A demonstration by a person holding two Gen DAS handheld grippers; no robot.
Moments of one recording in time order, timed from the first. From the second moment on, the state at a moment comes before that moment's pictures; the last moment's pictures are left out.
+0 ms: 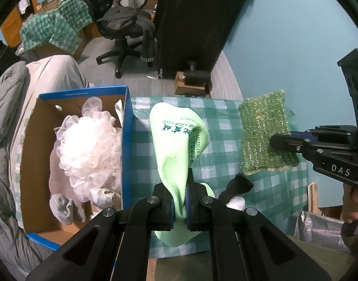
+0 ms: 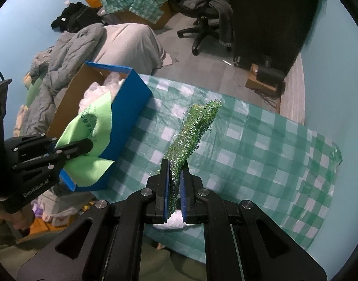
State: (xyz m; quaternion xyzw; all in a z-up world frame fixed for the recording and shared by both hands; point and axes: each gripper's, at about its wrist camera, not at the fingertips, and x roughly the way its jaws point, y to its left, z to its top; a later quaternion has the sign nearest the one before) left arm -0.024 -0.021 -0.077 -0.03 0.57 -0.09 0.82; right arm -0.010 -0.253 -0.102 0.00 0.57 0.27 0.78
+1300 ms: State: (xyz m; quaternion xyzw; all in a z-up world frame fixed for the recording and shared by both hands) left arm -0.055 0.091 -0.056 -0.09 0.55 0.00 0.83; right arm -0.013 -0.128 -0.065 -0.05 0.53 0.36 0.76
